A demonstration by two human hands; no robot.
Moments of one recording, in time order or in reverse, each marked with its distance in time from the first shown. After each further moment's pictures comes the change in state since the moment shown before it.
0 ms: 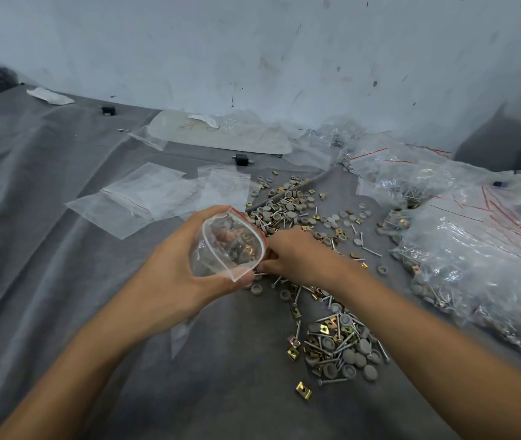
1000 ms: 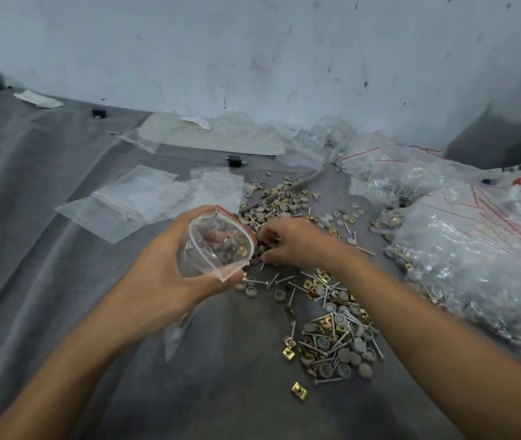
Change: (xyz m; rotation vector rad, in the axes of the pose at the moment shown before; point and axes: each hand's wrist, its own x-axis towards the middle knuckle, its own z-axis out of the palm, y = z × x) left_hand -0.001 0.005 -0.004 0.038 0.010 0.009; right_hand 0.010 0.028 -0.008 0.126 0.045 0.064
